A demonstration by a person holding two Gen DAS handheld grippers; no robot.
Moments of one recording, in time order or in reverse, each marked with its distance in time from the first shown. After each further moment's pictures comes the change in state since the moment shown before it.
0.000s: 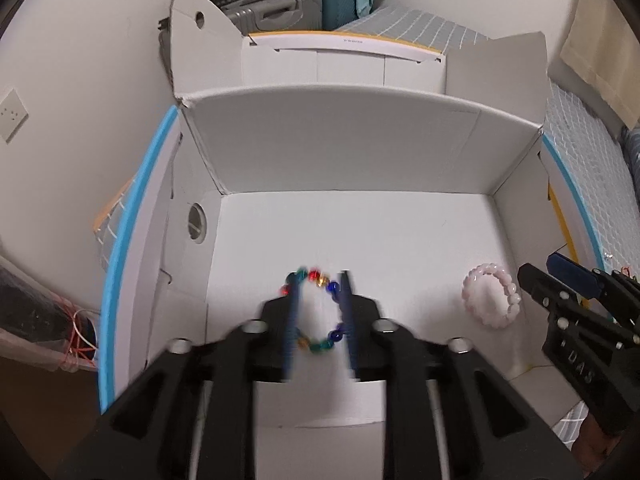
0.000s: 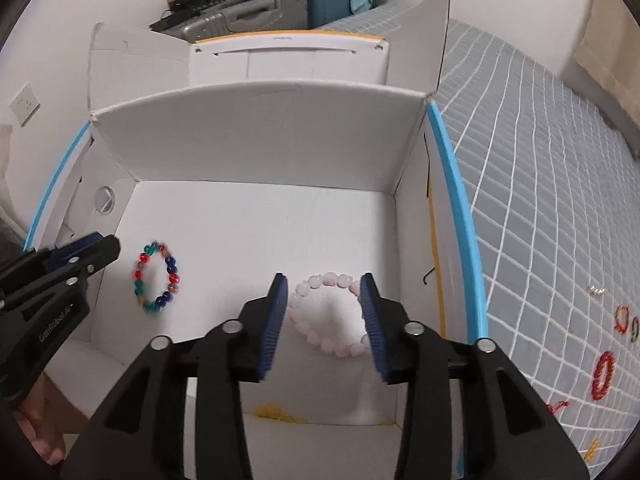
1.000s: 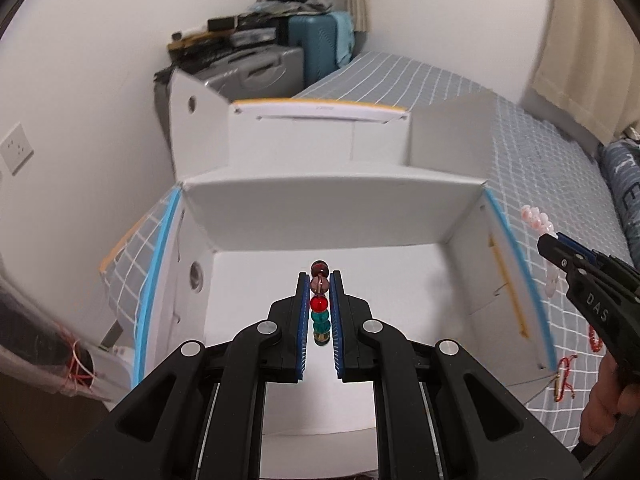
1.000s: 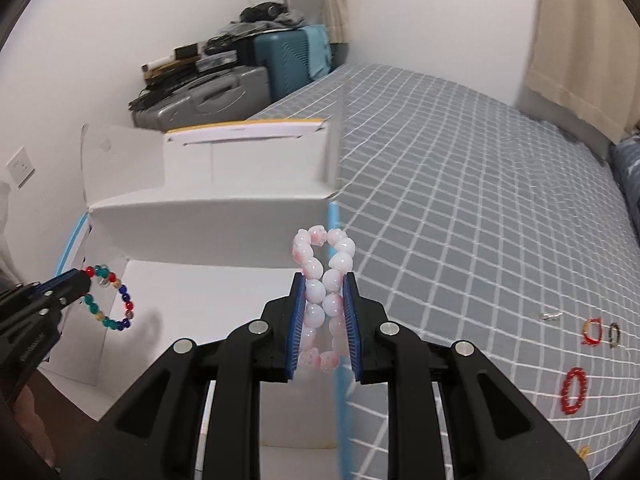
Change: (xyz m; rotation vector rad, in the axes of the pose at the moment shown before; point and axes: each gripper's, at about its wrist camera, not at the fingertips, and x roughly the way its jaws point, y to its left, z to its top) left arm -0.054 -0.016 0.017 0.018 -0.144 -0.047; right arm -0.059 -0.053 0.019 0.102 -0.194 -0.031
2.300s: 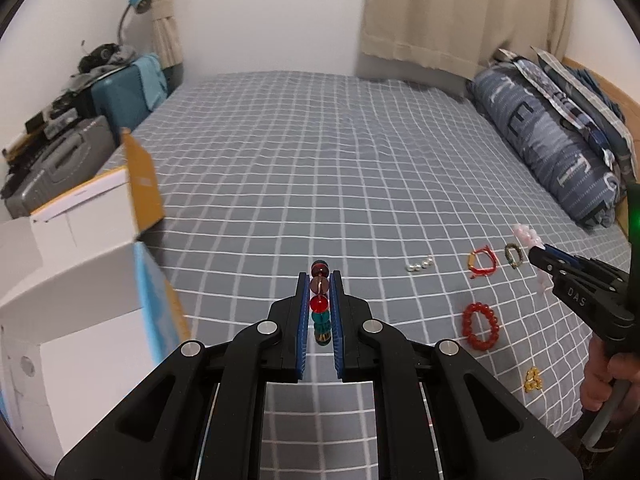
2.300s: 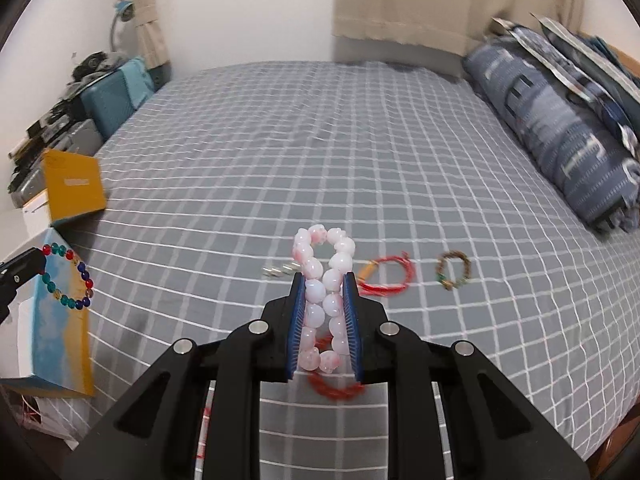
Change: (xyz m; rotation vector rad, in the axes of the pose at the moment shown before) left arm -0.012 -0.301 0.004 0.345 -0.059 -0.325; right arm -0.075 -0.332 -0.082 0.307 0.009 -0.303
